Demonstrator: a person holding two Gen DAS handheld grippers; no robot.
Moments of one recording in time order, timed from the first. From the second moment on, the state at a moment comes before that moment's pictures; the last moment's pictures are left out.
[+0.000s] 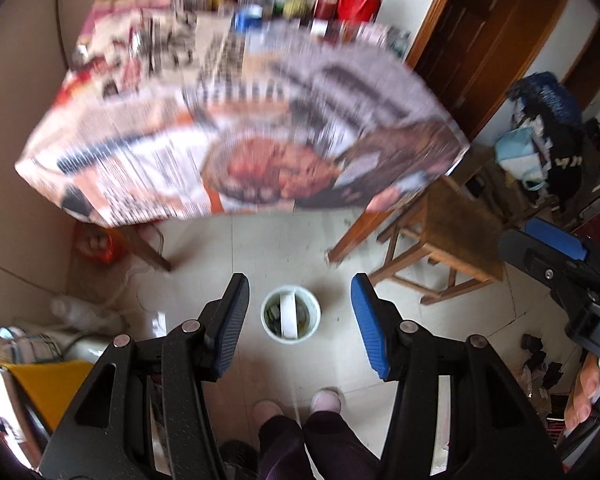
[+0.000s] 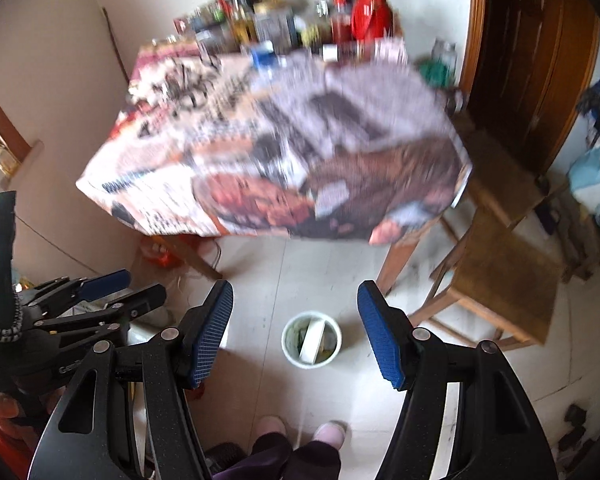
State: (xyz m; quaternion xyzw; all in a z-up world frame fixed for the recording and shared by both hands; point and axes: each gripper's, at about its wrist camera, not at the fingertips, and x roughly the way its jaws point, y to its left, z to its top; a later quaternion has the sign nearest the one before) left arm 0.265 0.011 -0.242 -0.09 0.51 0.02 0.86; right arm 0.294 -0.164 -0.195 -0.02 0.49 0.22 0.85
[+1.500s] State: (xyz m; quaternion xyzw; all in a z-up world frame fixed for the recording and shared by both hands) left arm 0.431 0.071 -0.064 -0.15 0.33 0.14 0.92; right arm 0.465 -0.185 -0.044 -0.03 0.32 0.22 0.92
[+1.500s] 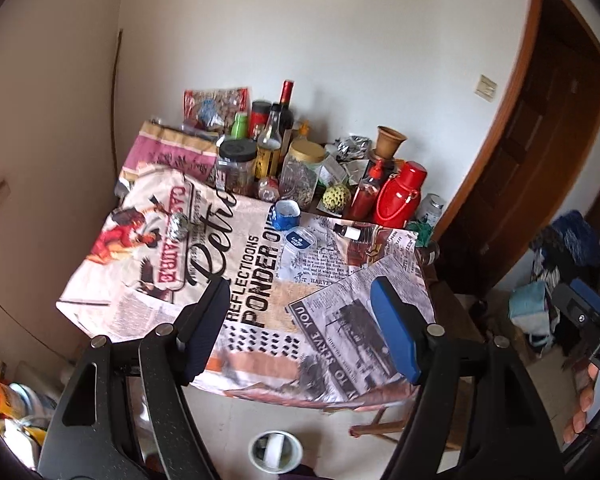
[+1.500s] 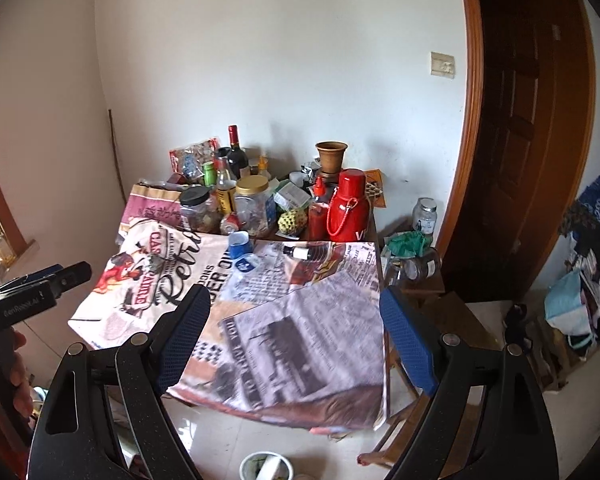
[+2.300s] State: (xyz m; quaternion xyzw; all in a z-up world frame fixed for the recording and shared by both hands) left arm 0.602 0.290 -0.157 -0.18 0.43 0.22 0.86; right arm 0.668 -0.072 -0.147 0.06 0.45 0.15 0.88
